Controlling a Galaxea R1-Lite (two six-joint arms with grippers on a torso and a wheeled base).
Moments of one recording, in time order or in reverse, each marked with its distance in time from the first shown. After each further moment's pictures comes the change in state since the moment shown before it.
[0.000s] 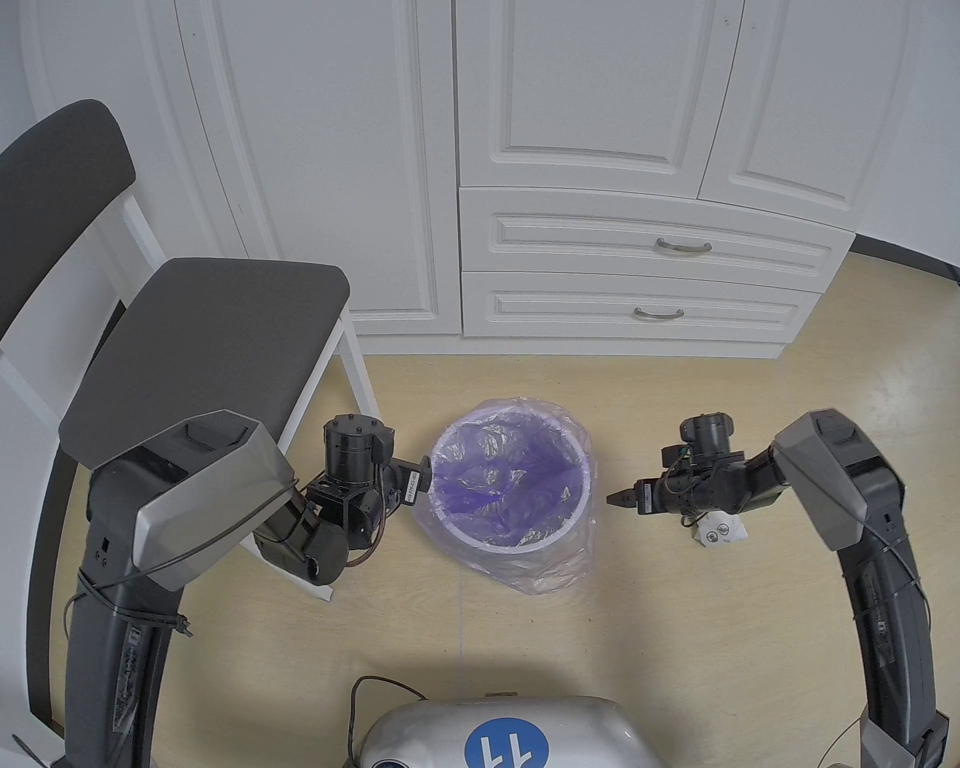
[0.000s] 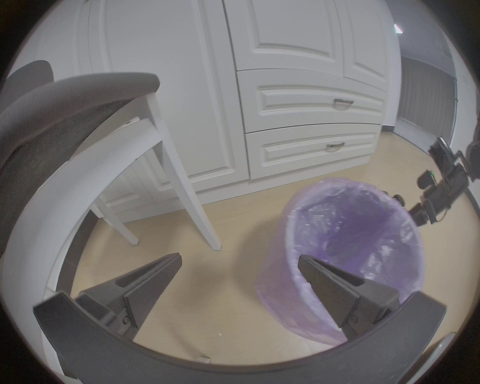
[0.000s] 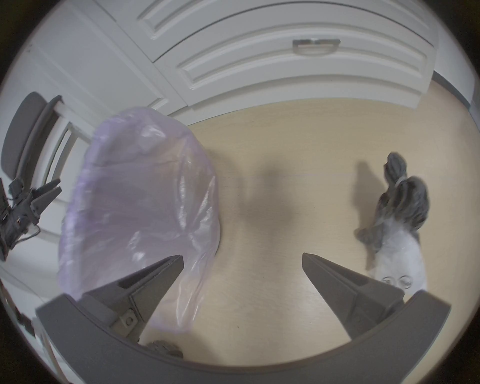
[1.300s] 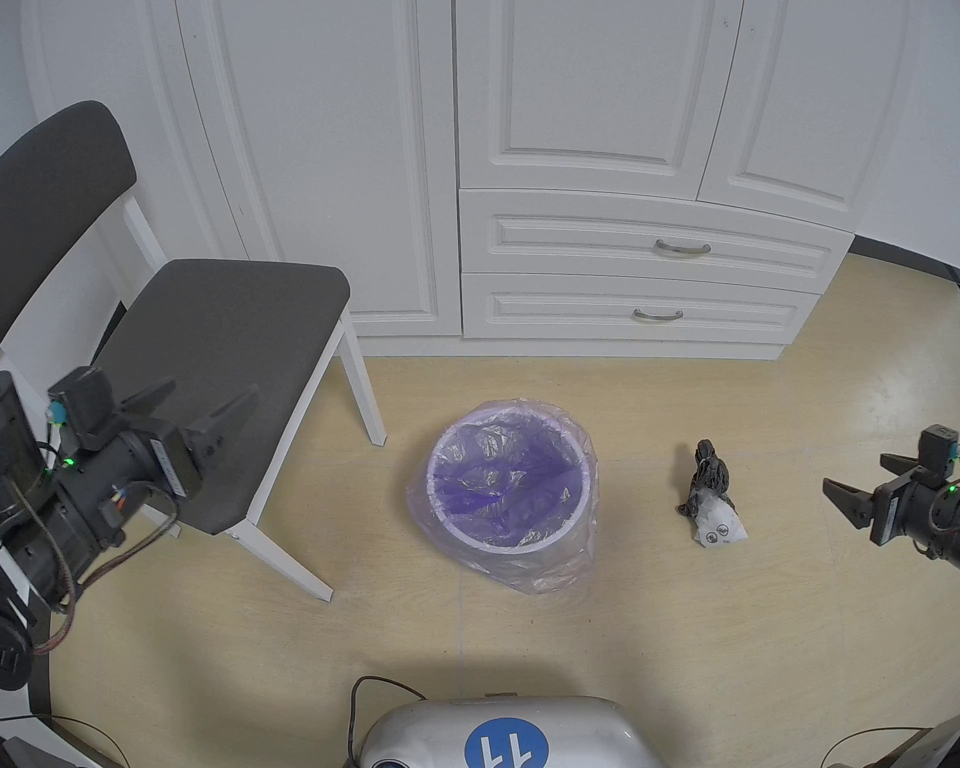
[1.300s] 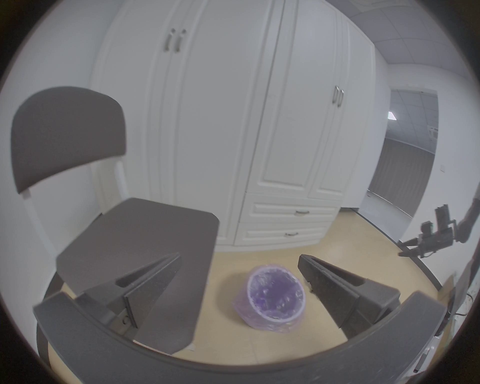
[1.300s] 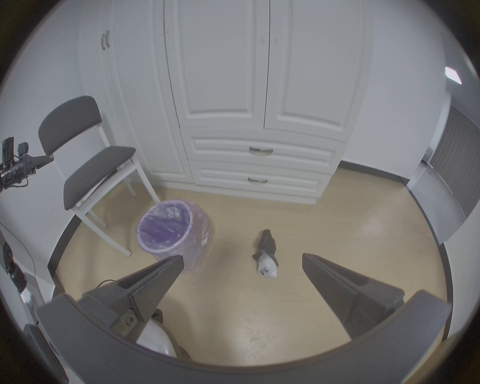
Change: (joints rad) left arm 0.069 -1.207 0.858 0.039 -0.249 -0.219; right arm -0.171 -1.511 1.378 -0.283 -0.144 -0.210
